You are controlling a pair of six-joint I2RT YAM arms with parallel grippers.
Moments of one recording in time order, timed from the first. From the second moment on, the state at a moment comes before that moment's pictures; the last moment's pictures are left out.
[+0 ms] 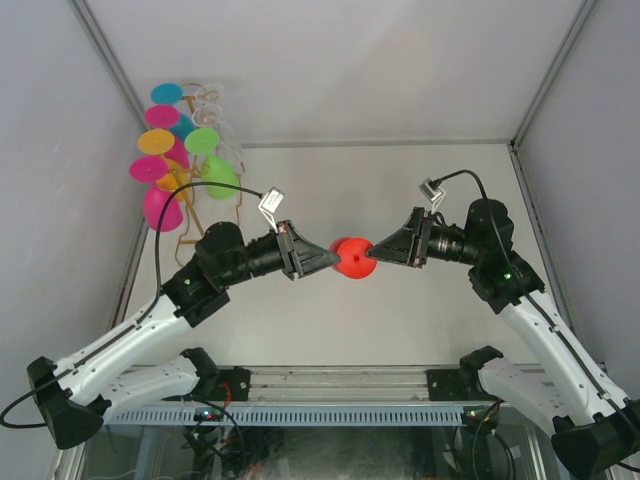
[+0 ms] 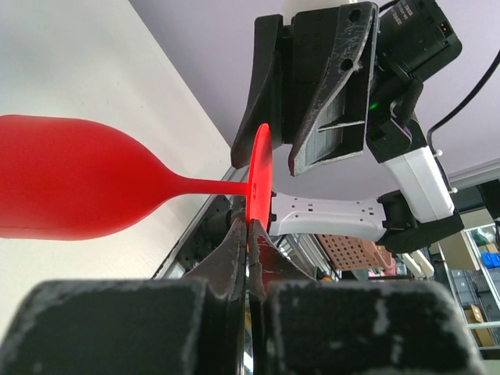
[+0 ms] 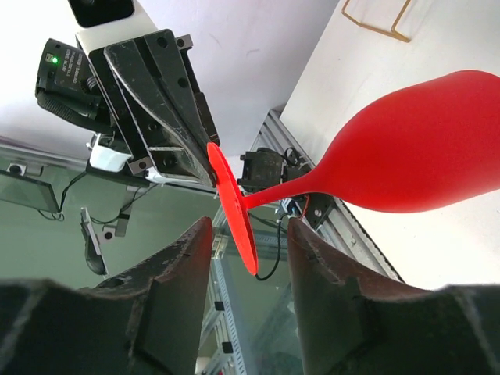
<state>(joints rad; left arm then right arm) -0.82 0.91 0.86 -0.01 0.36 -0.91 0.40 0.87 0.88 -0.23 -0.84 0.93</state>
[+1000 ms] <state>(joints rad) -0.88 1.01 0.83 0.15 0.51 -1.03 0.42 0.76 0.83 -0.10 -0.80 0.85</state>
